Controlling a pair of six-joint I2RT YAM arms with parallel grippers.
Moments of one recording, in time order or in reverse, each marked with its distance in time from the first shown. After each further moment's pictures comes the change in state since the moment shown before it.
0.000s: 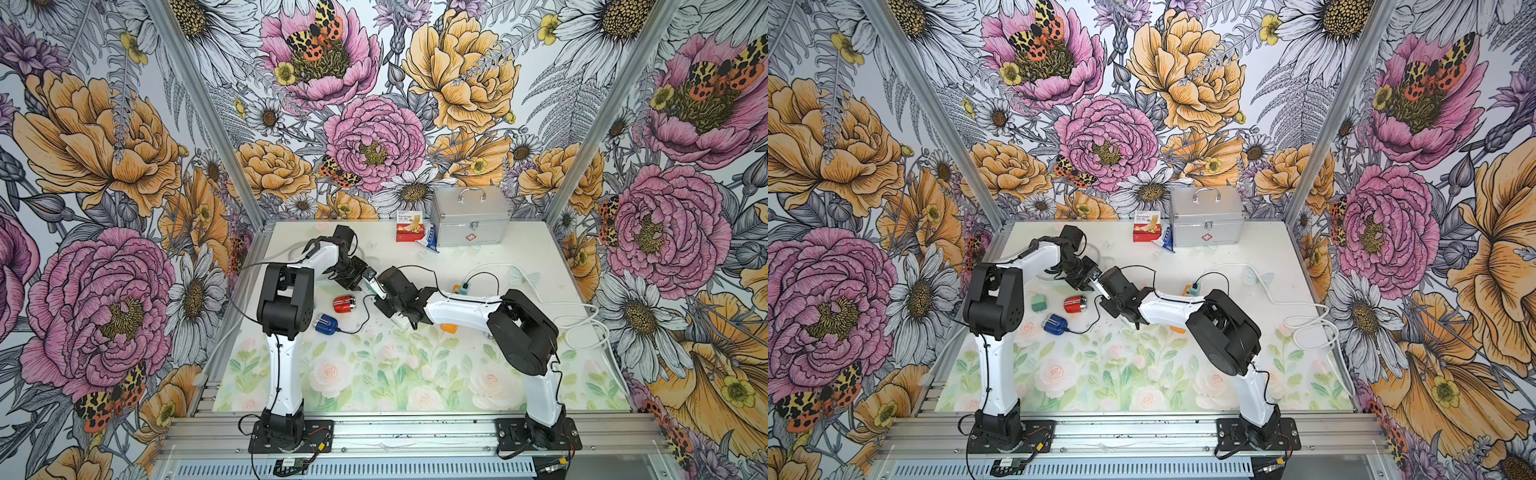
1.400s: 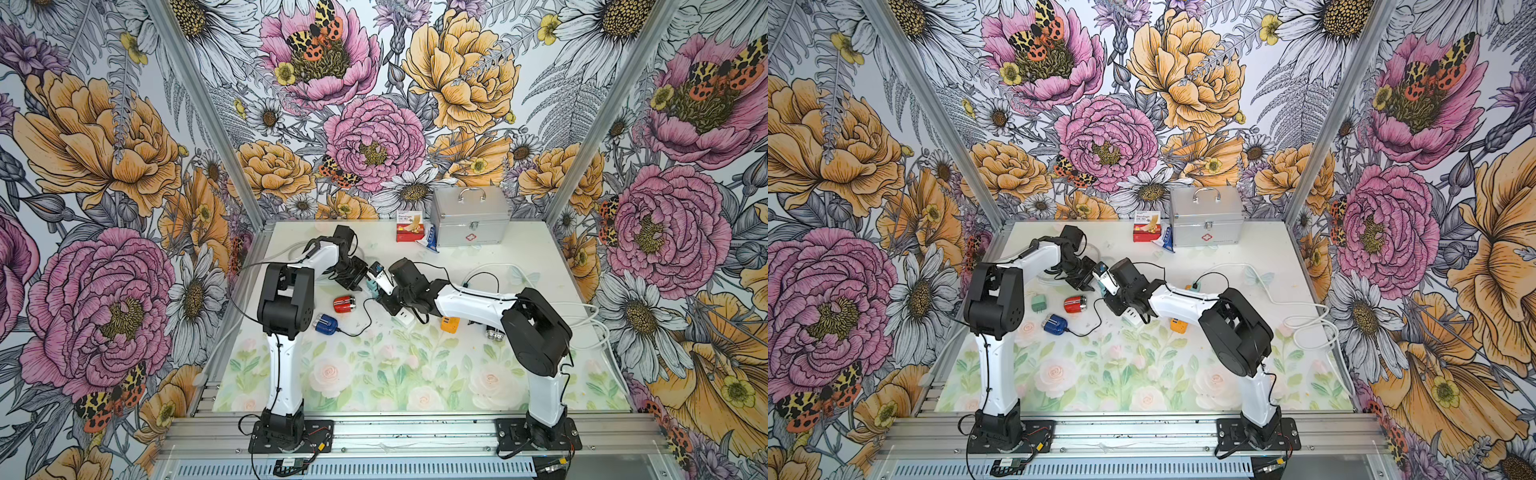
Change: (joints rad) left arm 0.000 0.004 0.005 -0.004 0.005 -0.014; right arm -0.066 -0.062 -0.017 -0.069 -0.267 0.056
